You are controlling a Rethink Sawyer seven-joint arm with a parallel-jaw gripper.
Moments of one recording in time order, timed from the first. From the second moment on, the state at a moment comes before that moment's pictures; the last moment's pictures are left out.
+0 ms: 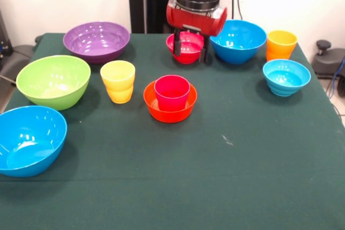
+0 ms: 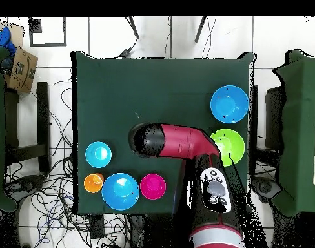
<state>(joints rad) -0.25 -0.71 0.04 1.73 -0.12 0.56 2.07</state>
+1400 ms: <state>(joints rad) -0.30 -0.78 0.04 1.80 -0.21 0.58 2.07</state>
